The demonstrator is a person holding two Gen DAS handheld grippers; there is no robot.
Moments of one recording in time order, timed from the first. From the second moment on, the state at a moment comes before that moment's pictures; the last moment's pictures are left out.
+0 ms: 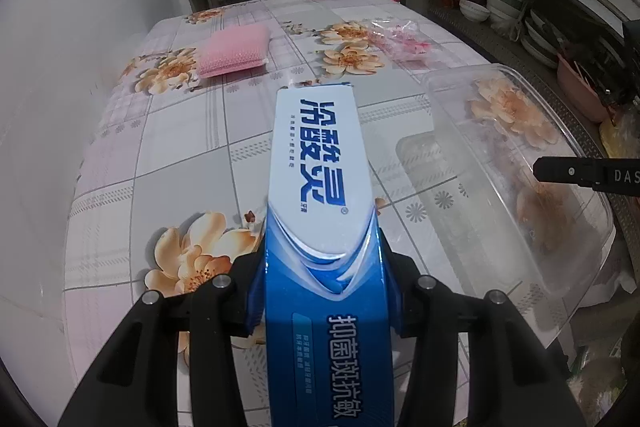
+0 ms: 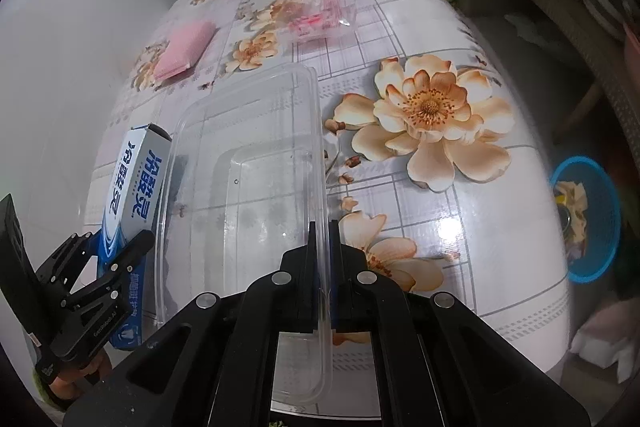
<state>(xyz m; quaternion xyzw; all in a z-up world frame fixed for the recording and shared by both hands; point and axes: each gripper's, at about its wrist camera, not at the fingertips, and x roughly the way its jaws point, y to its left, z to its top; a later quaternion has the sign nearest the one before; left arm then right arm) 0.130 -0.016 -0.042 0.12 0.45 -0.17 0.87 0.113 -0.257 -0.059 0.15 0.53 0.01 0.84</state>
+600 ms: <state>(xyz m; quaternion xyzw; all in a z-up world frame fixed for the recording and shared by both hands) 0.128 -0.029 -0.019 0.12 0.42 -0.21 0.87 0.099 -0.276 -0.045 0.18 0.50 0.01 0.85</state>
